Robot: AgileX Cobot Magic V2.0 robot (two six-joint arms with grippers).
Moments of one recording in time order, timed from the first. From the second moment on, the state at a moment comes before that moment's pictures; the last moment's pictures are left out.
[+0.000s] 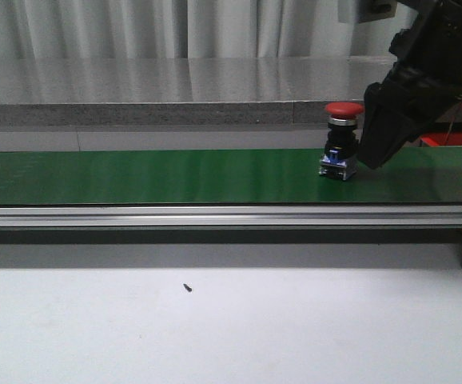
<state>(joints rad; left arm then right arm) 0.12 0.71 -0.78 -0.39 0.83 0.37 0.19 1.70 -1.26 0.26 0.75 -0.68</state>
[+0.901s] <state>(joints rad) 0.12 0.71 -0.78 -0.41 0.83 0.37 0.18 1.75 -1.26 0.30 0.62 -0.69</state>
